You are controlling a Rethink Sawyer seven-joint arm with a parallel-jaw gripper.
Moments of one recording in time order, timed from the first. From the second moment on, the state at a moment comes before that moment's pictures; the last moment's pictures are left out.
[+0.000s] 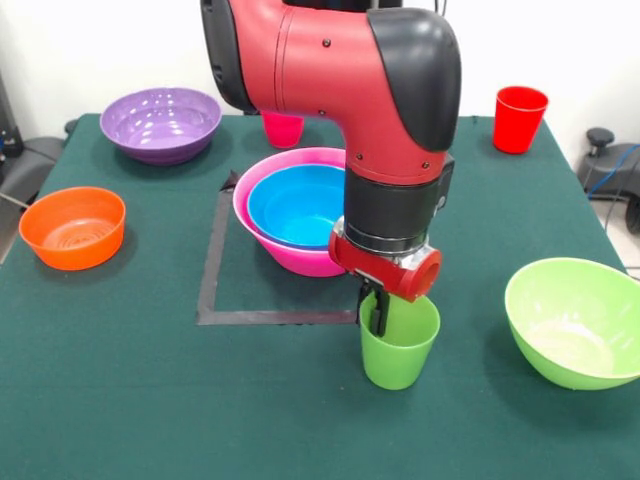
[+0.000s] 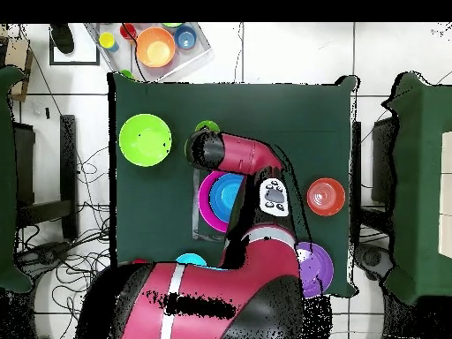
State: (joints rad) arm -0.14 -0.31 -0.05 1.32 0.08 0.40 2.27
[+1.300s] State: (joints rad) arm -0.17 -0.52 -0.04 1.32 0.08 0.75 2.27
